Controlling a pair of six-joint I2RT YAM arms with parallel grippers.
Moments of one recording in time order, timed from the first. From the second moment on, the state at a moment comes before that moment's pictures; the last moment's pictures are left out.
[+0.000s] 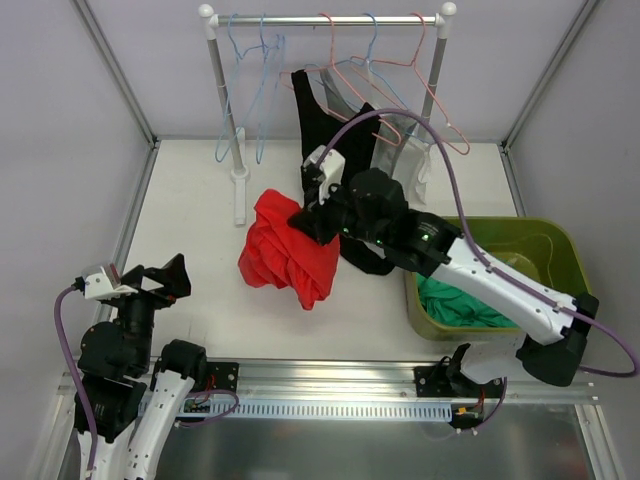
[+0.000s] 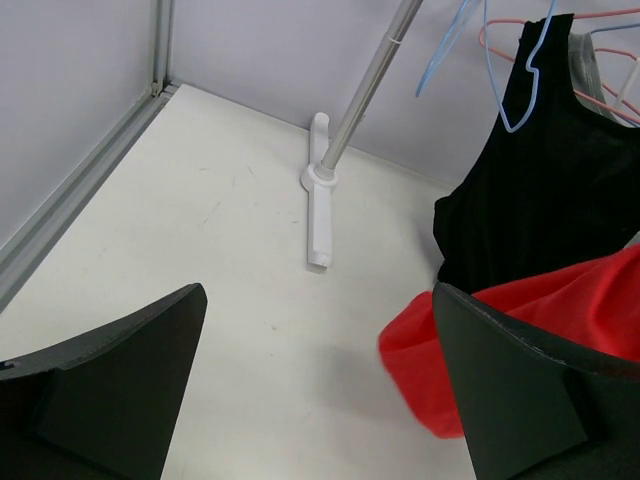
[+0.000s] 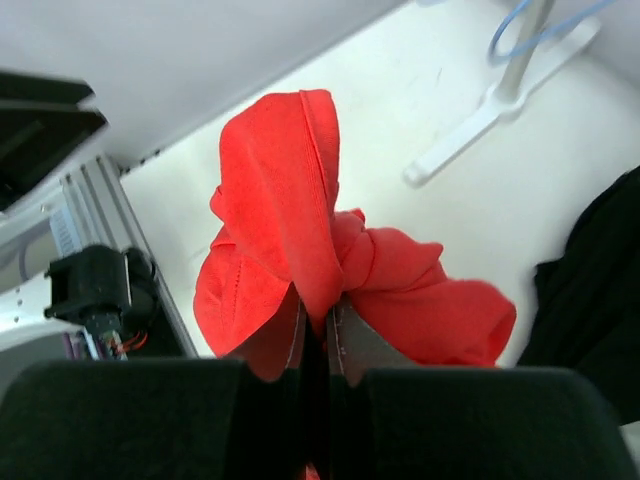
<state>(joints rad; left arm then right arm) -0.25 0.00 0.73 -0.68 -0.38 -0.33 1.02 1.38 1.46 -0.38 -0.06 0.17</state>
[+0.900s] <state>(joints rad) -0.25 0.00 0.73 -0.68 -0.41 -0.33 0.66 0.79 1.51 -0.80 0.66 0.01</state>
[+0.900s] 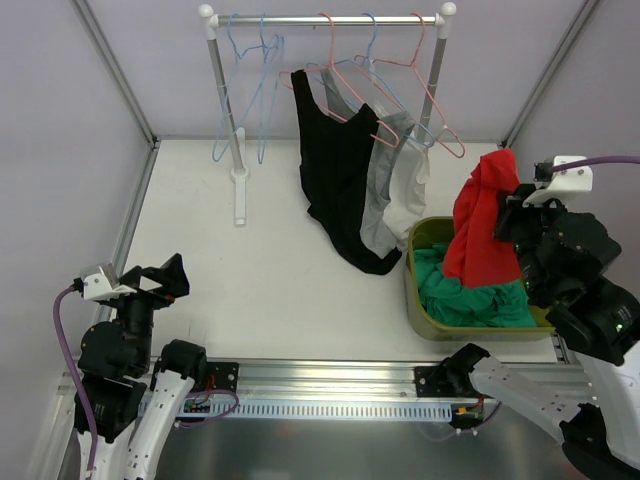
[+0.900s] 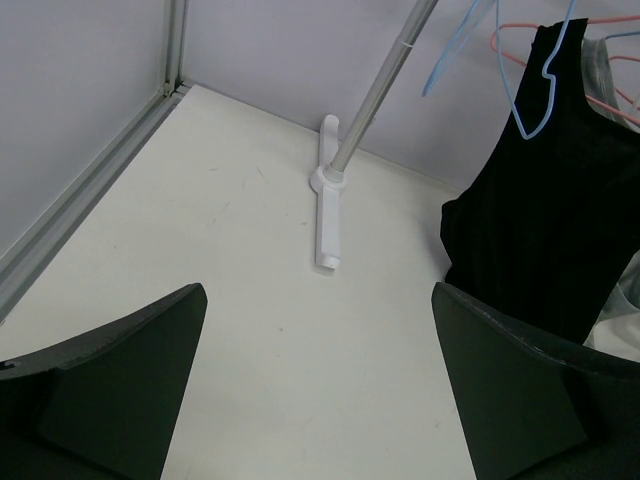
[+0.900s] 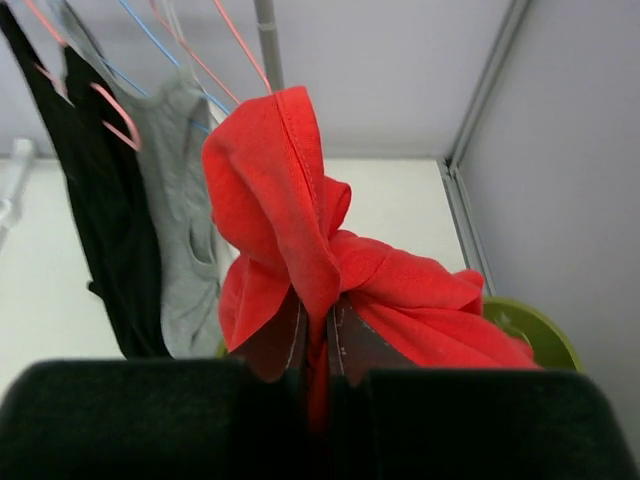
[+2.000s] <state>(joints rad) -0.25 0.00 0.73 -0.68 -0.40 -0.33 0.09 0.58 0.43 -0.48 0.41 0.73</state>
